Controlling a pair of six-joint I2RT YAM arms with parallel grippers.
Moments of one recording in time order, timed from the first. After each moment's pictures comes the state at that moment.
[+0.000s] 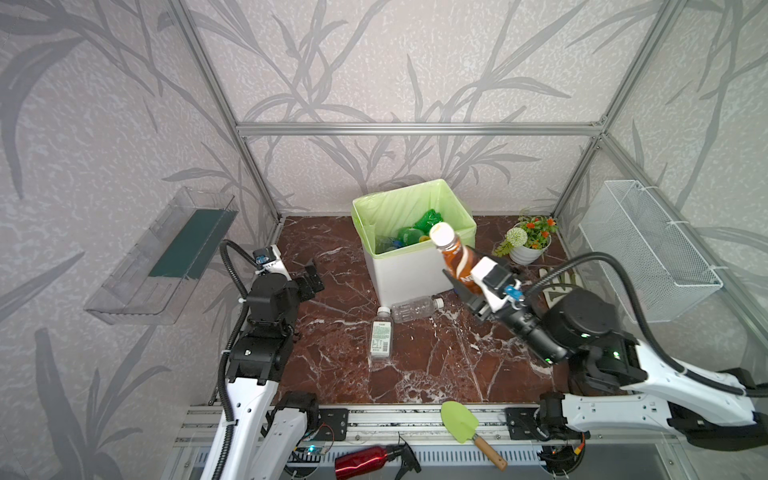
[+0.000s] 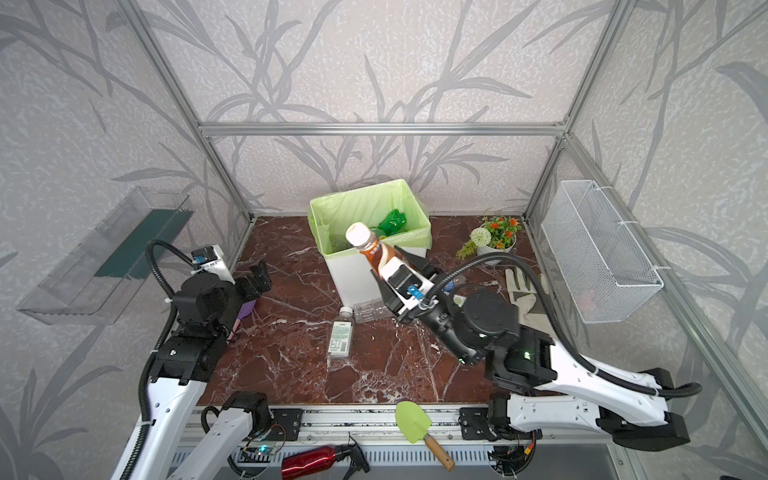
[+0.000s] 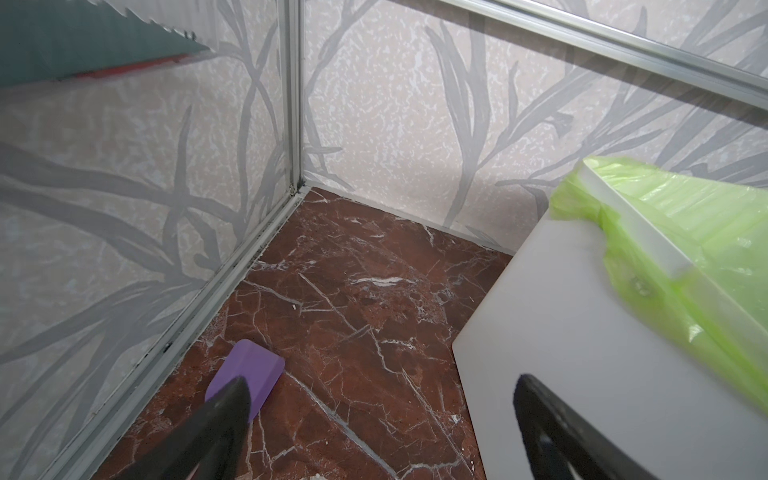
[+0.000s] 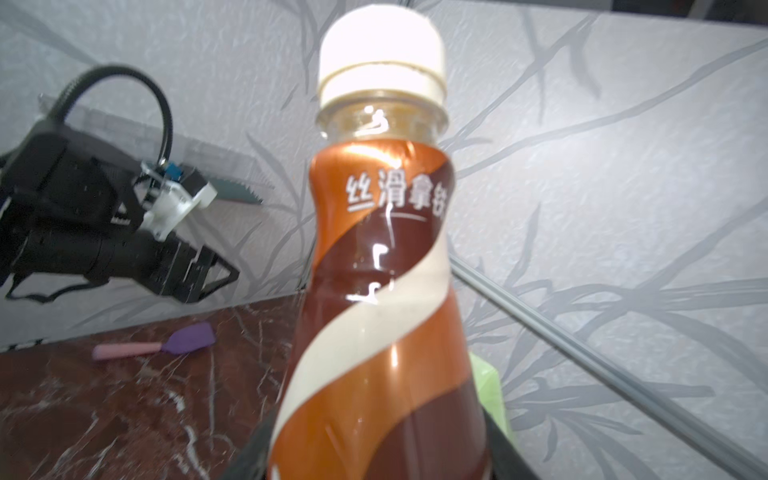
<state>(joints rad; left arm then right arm) -0.07 0.69 0.84 -0.47 -0.23 -0.33 1.31 0.93 1.27 -0.11 0.57 -0.52</state>
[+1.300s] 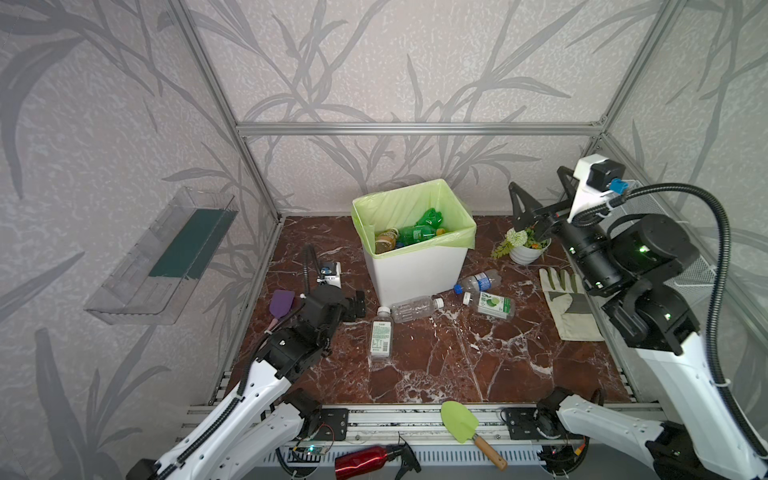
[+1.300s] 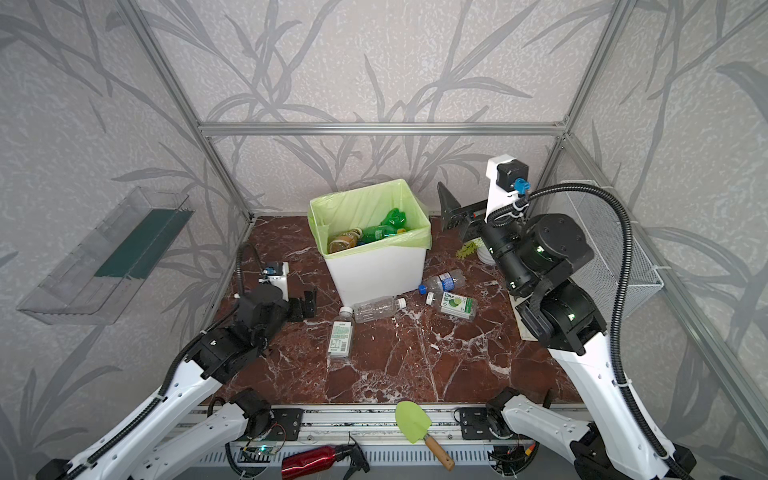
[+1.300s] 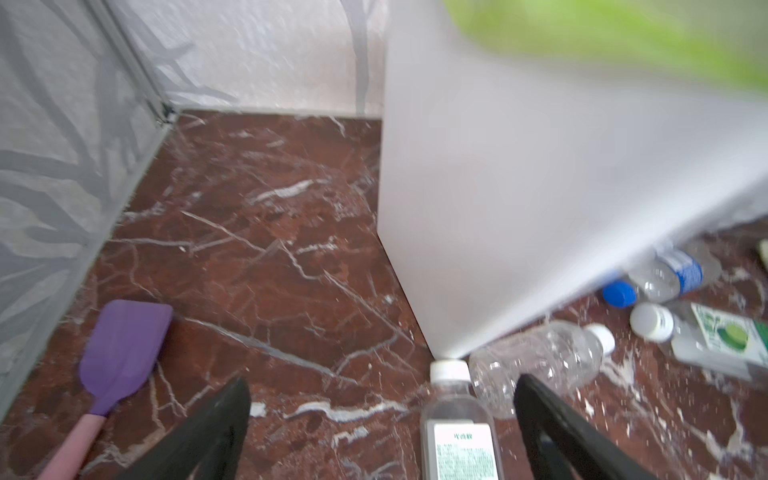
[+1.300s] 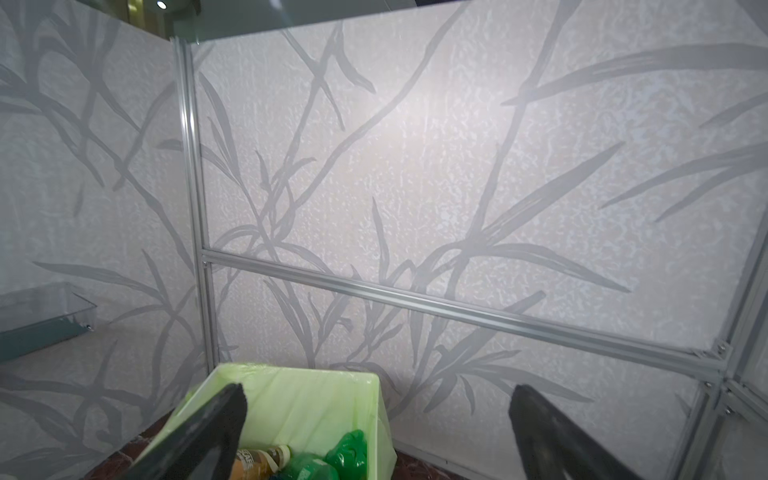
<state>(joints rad) -0.63 0.79 0.72 -0.54 -0.43 -0.39 0.55 1.02 1.50 -0.30 0.19 -0.08</state>
